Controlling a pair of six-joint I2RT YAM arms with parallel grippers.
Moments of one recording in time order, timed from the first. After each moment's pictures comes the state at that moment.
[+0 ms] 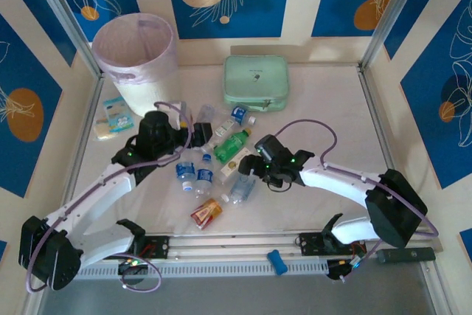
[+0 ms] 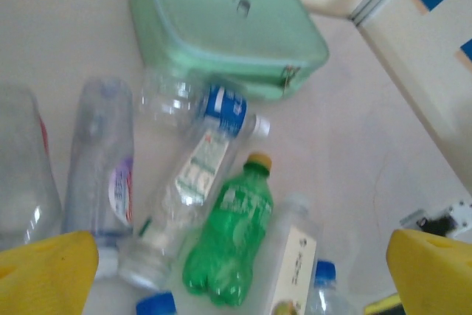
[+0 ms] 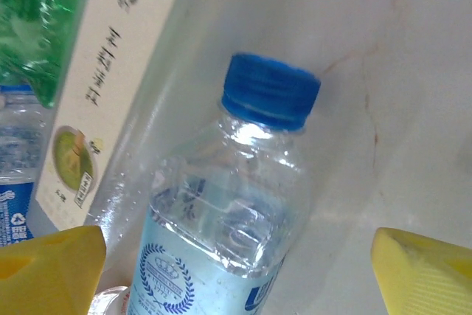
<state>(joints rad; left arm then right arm) -0.52 1.06 0.76 -0.16 0.12 -0.48 0.79 1.35 0.73 -0.43 -0.06 1.05</state>
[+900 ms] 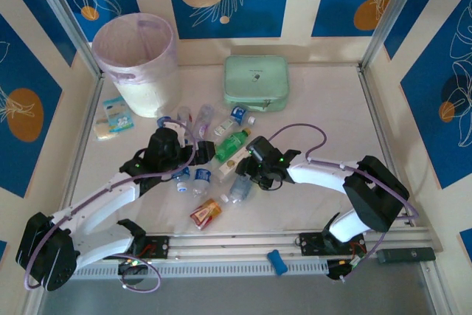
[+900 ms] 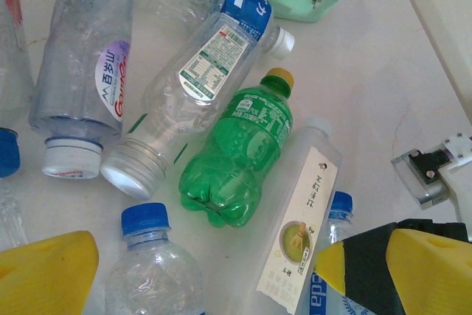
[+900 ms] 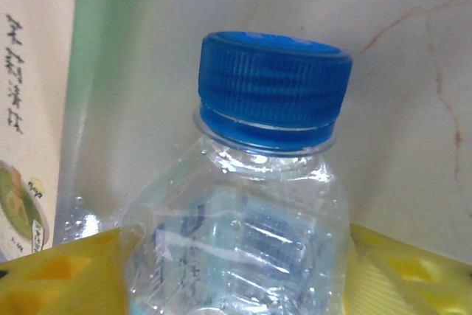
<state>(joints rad) -0.59 1.05 0.63 -0.16 0.10 -0.57 0.80 1.50 0.75 -0.32 -0.10 1.19</state>
